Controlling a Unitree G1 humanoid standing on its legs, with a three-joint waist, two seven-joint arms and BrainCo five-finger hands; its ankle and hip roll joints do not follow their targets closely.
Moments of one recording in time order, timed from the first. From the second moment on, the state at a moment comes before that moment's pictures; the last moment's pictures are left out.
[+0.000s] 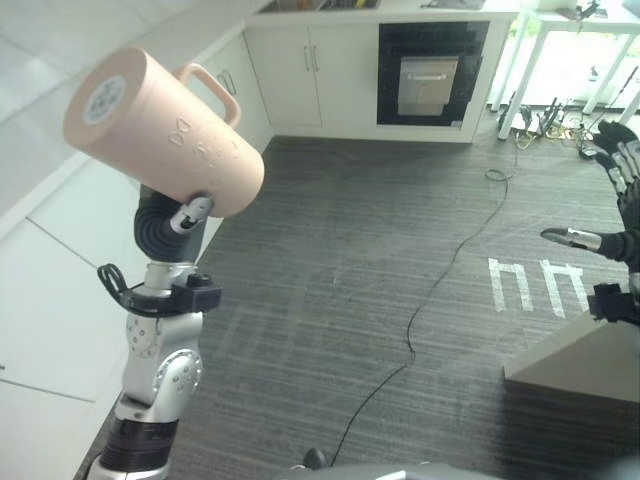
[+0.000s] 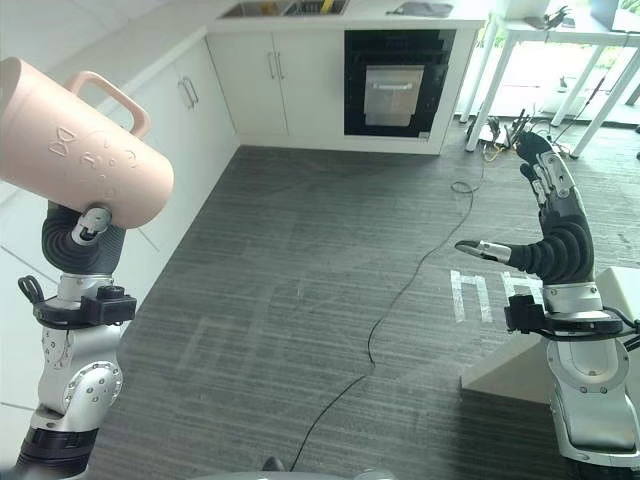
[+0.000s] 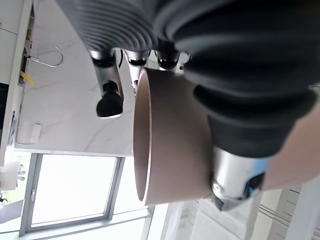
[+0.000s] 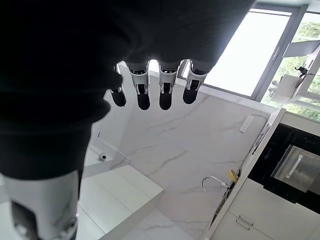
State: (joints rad) left arm -0.05 0.47 0.04 -0.37 -0.81 -0.35 -0.09; right arm 0.08 -0.65 -0.30 -0.41 0.20 -0.21 -0.04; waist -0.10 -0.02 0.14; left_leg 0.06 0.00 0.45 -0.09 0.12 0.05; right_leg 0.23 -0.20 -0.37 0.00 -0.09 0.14
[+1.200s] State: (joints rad) left arm -0.02 0.46 0.08 -0.33 -0.74 -0.35 -0.18; right arm 0.13 -0.59 -0.25 -0.40 0.22 -0.17 0.03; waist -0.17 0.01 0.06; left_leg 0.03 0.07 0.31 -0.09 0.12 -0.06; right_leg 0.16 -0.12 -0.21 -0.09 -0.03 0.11
